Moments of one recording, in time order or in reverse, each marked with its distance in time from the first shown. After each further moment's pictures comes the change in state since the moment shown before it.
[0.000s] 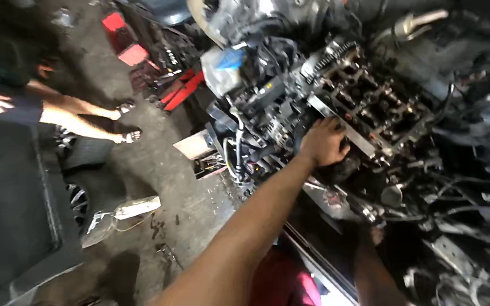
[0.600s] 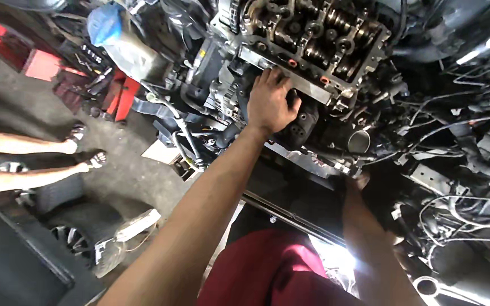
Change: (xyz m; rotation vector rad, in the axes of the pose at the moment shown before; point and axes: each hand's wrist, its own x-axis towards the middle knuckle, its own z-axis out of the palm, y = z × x) left_hand 0.003 -0.007 0.009 0.077 0.140 0.032; right_hand 0.001 -0.020 -0.016 0.330 0.086 0.116
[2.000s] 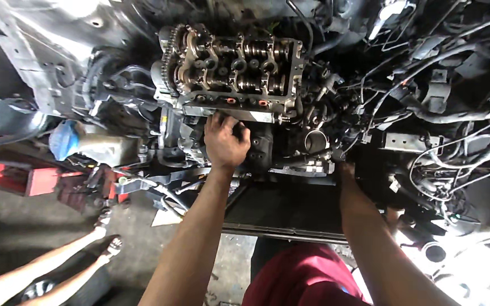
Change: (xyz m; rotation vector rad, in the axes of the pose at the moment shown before) left_hand -0.001 0.000 0.000 -0.004 0.008 0.035; right_hand 0.023 0.020 0.030 0.139 -0.162 0.077
